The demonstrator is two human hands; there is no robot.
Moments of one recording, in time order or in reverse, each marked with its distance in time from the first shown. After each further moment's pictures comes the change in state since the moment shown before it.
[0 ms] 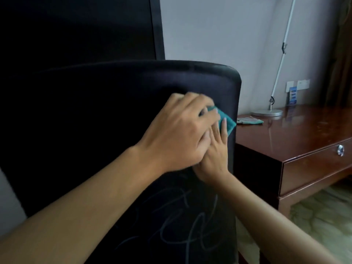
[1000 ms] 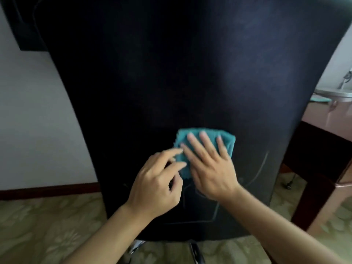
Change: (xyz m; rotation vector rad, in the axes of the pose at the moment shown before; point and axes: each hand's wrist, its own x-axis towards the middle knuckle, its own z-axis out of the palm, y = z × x) left_hand -0.233 0.040 0.053 -0.183 0.077 -0.564; right_hand -0.116 -0.080 0.032 0.059 -0.240 -0.434
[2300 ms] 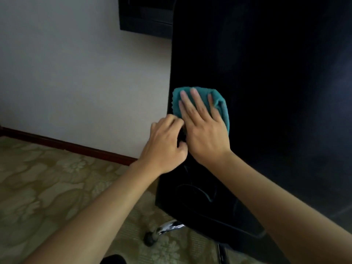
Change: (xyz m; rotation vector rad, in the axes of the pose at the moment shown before) left_hand -0.025 -0.123 -0.087 0.130 -0.085 -0.442; right_hand 0.164 -0.142 0.020 -0.068 -0.203 -0.173
